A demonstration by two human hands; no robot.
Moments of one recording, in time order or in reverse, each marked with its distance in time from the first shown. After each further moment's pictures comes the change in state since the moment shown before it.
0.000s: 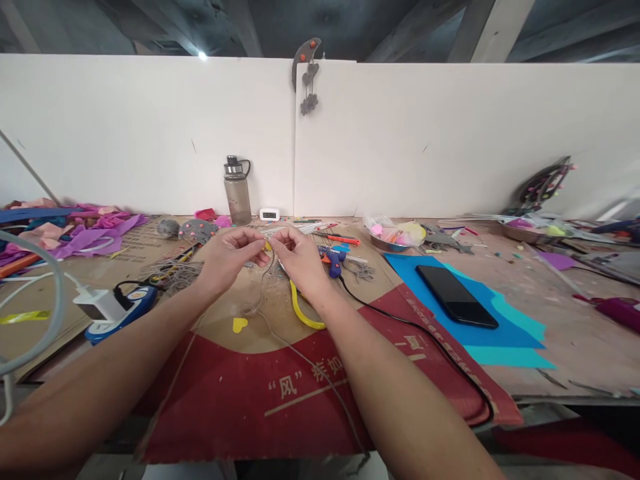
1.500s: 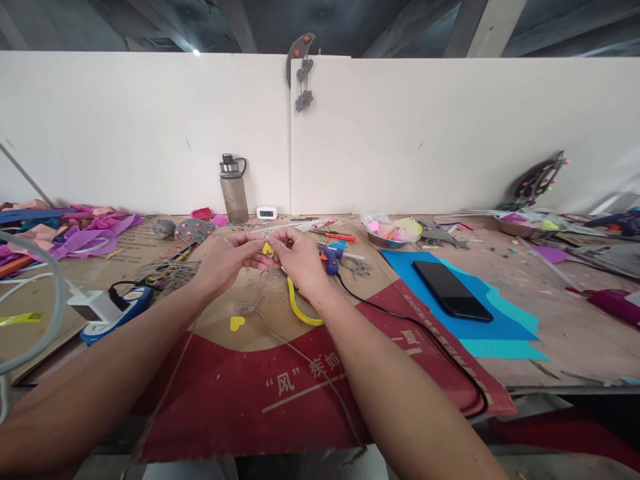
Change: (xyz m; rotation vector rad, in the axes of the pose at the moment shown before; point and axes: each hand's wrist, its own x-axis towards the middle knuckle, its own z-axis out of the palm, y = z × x) left_hand -0.001 0.006 0.005 -0.096 -0.070 -0.210; right_hand -0.003 -0.004 -0.001 0.068 -0.006 0.115
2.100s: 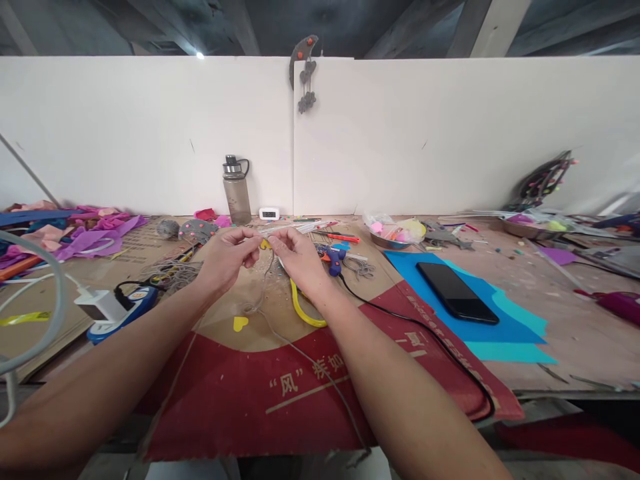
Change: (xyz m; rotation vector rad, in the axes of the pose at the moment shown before) left_hand 0.008 -0.012 -0.009 0.080 0.140 0.151; right_hand 0.000 0.002 -0.001 -0.049 -0.059 -0.071
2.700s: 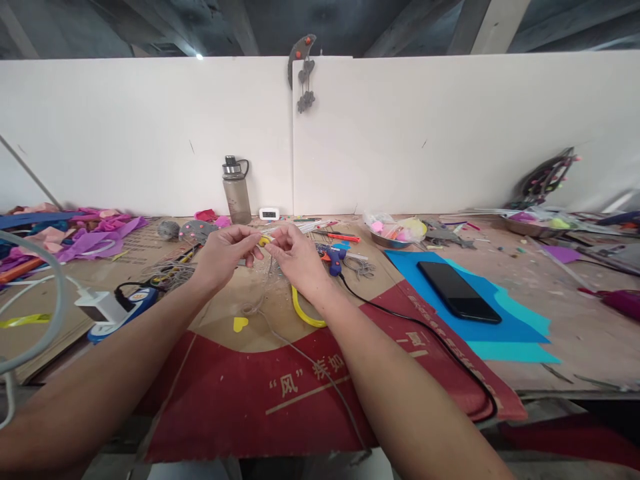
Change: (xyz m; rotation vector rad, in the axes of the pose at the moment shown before) left_hand 0.000 0.011 -0.005 0.123 -0.052 0.061; right_hand -0.002 -0.002 0.000 -0.076 -0.005 -0.052
